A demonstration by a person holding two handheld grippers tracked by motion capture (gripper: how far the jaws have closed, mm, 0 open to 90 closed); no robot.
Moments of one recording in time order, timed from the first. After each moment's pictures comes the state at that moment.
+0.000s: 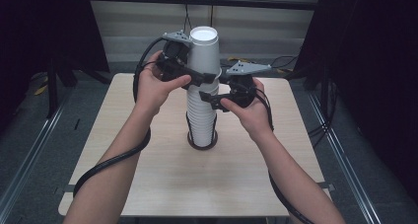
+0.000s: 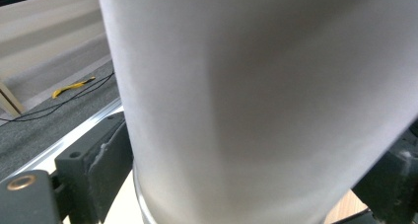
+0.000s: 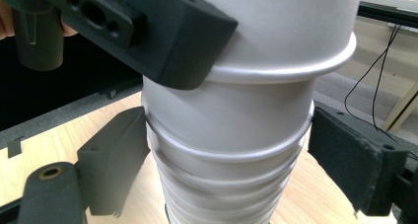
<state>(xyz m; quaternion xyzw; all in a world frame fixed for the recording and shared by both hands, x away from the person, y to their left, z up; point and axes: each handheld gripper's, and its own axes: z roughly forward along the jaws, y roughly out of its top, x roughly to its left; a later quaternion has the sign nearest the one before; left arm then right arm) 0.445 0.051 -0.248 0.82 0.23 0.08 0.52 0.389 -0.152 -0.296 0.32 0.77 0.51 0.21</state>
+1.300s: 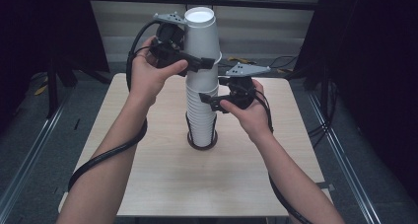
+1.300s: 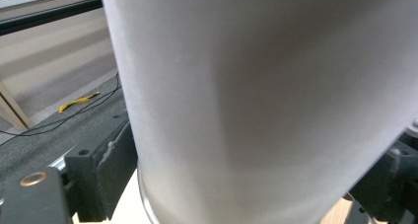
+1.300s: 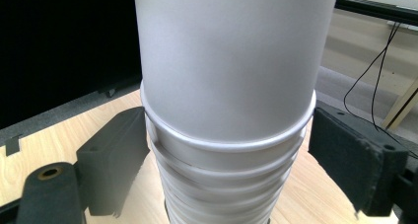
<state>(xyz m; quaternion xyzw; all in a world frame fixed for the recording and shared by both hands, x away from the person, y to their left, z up) 0.440 0.060 -0.207 0.81 0.22 0.09 0.54 0.388 -0.152 -0.299 0.33 0.77 0.50 0.21</state>
